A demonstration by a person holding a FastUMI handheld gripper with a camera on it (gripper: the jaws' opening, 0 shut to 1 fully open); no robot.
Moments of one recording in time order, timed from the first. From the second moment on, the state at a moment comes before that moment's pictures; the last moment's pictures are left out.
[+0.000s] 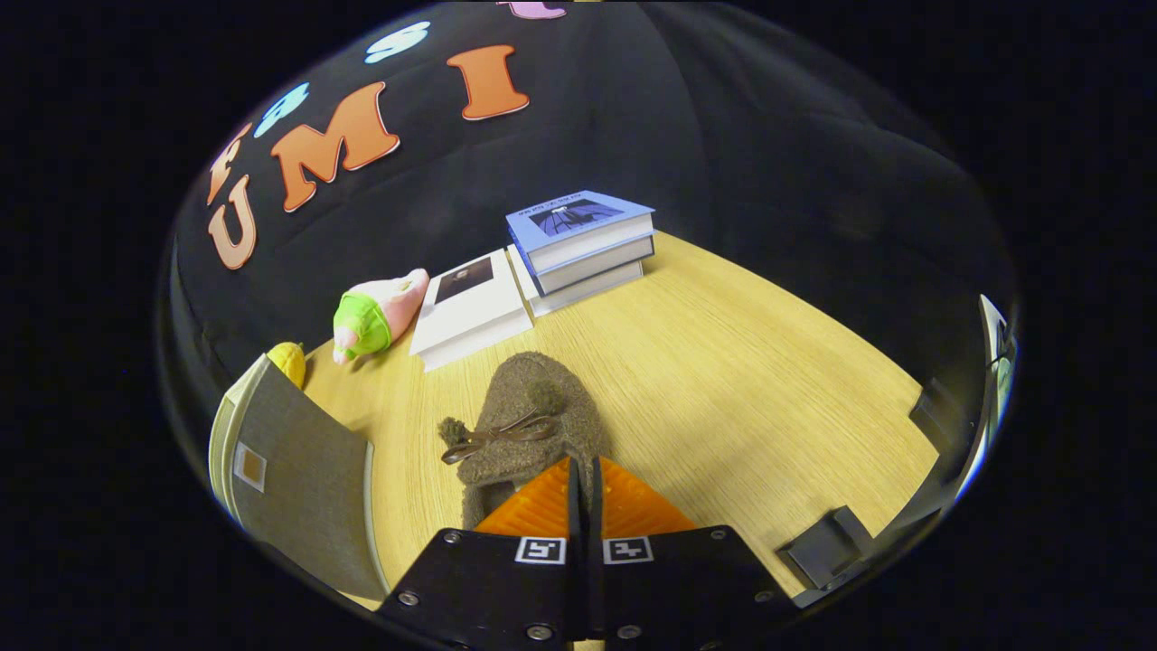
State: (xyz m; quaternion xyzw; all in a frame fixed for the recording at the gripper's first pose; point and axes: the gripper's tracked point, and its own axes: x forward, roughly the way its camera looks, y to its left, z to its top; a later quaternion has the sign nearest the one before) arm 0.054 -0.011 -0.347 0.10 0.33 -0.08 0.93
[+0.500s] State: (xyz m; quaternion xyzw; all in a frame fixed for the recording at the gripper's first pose) arm 0.063 0.065 -0.237 0.10 0.27 -0.03 0.96
